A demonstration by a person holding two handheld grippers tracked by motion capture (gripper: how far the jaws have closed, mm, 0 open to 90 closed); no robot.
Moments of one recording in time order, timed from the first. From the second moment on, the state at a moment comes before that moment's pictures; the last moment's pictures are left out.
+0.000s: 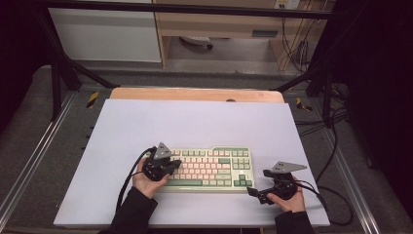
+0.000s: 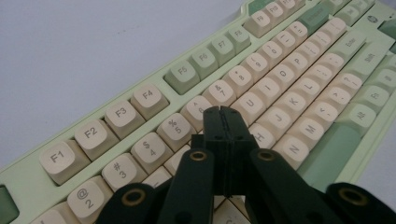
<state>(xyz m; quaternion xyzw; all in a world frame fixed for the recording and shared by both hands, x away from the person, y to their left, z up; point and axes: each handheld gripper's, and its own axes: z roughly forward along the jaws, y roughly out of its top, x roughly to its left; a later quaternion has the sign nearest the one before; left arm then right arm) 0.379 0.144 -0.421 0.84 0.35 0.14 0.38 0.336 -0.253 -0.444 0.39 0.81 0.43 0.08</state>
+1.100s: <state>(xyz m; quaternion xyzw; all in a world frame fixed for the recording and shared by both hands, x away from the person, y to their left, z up) 0.370 0.159 -0.416 0.84 0.34 0.14 0.40 0.336 -0.253 -0.444 0.39 0.81 0.43 0.08</state>
